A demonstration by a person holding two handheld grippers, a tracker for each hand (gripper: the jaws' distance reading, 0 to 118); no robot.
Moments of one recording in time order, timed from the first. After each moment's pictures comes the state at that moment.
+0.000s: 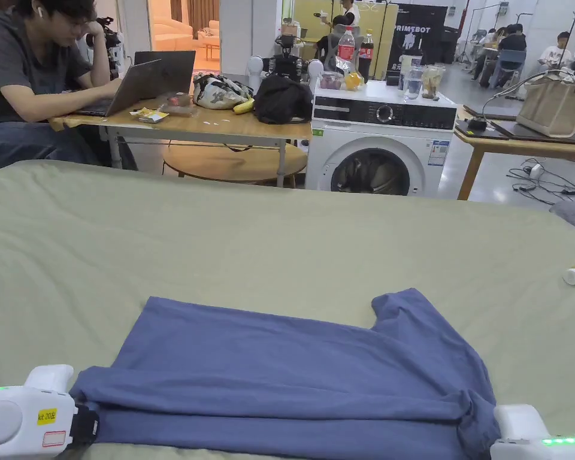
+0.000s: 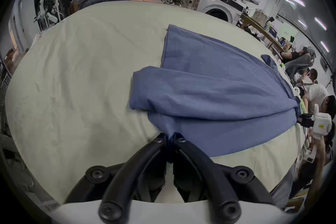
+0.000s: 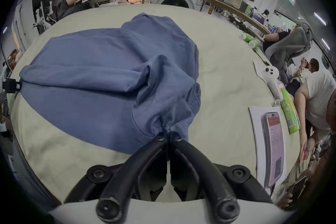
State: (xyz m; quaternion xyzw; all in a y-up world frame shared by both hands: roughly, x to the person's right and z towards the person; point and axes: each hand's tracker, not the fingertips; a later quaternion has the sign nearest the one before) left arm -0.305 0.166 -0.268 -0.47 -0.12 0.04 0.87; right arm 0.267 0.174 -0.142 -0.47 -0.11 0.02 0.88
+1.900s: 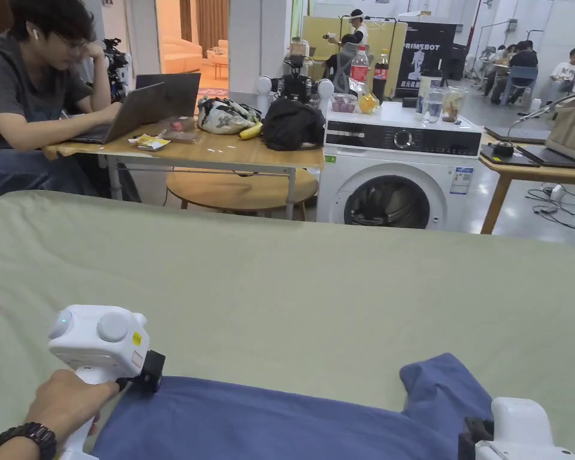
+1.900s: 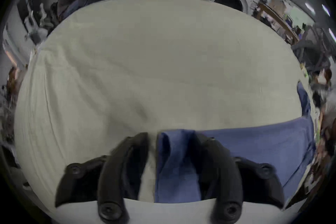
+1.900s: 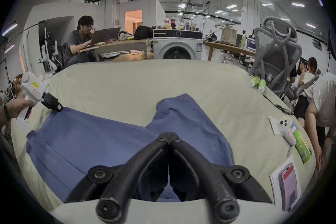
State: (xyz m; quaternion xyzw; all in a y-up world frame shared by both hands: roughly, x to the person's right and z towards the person) left arm -0.225 0.173 -0.559 -0.53 -0.10 -0.04 0.84; right arm 0.218 0.232 -0.257 -0.27 -0.11 -0.03 0.96
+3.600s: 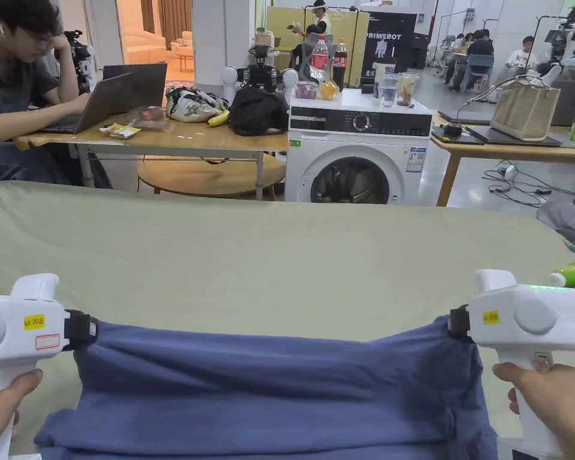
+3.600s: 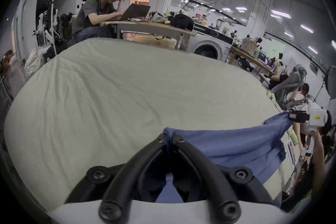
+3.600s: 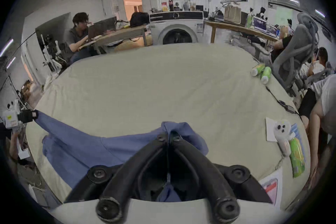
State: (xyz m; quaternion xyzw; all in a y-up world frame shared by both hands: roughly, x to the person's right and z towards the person) left arm -0.289 0.270 -0.369 -0.35 -0.16 0.07 0.92; right arm 0.312 0.295 -0.267 -0.36 -0.07 -0.08 0.93
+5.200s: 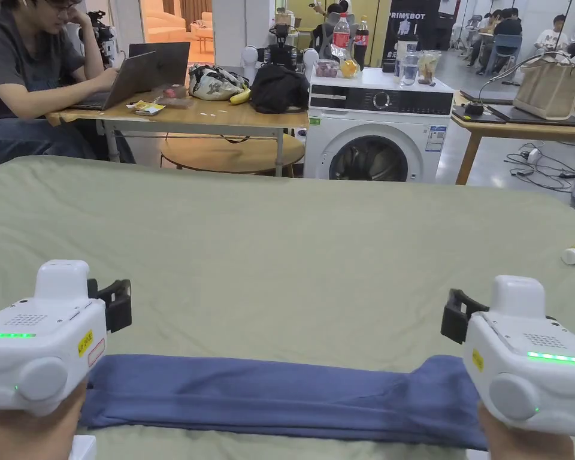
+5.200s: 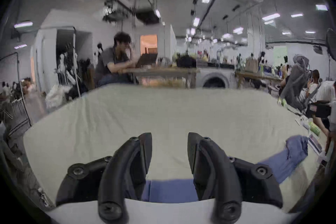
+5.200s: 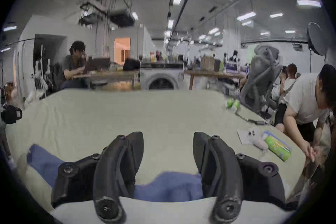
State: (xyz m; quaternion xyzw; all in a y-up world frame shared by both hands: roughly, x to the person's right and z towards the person) left arm -0.256 0.269 -0.253 -0.13 -0.08 0.00 0.99; right arm 0.199 0.277 -0.156 -0.12 -0.18 -0.02 0.98
